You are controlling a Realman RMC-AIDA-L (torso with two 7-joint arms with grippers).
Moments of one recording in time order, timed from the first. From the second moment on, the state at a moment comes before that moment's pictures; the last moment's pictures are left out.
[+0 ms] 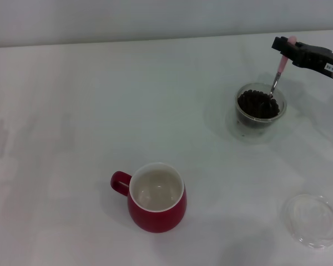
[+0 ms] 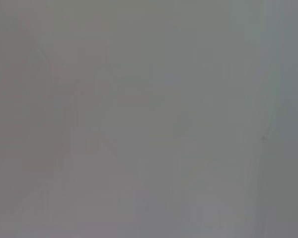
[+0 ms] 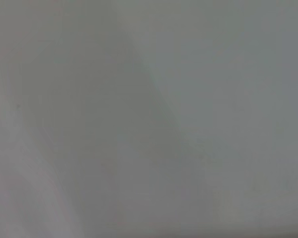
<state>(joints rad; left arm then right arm) -0.34 -2.08 2.84 0.06 -1.38 1.44 -0.35 0.43 1.98 -0.80 -0.46 -1.42 -1.11 1.48</state>
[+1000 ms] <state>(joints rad) -0.33 -2.08 2.84 0.06 -1.38 1.45 -0.35 0.42 1.99 -0.80 -0.47 -1.41 -1.05 1.72</state>
